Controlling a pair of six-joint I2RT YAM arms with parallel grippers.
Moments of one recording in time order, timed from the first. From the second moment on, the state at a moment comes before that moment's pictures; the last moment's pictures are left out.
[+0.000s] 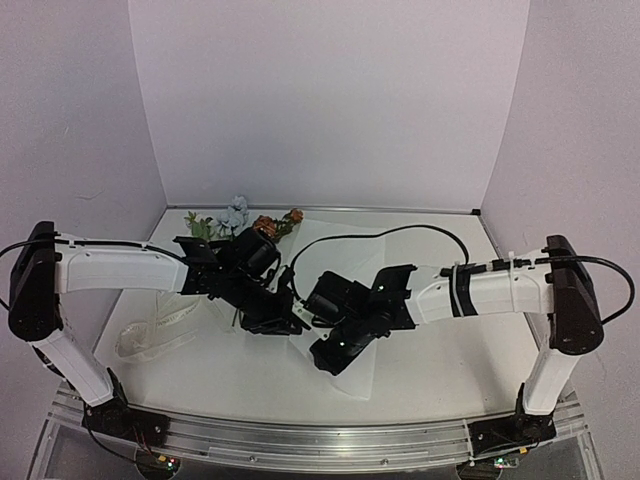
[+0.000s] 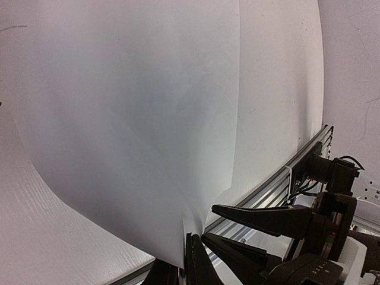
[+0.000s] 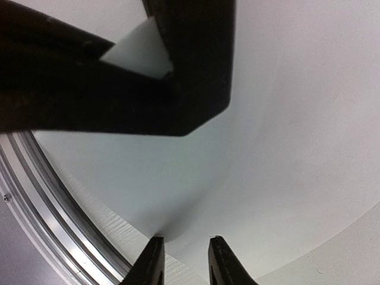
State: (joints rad) left arm -0.96 1.60 1.11 -0.47 0.36 -0.89; right arm 1.19 1.84 1.34 -0.68 0.00 0.32
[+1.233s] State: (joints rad) left arm -0.94 1.58 1.10 -0.46 0.42 -0.91; right arm 1.25 1.74 1.22 -0.51 0.13 0.31
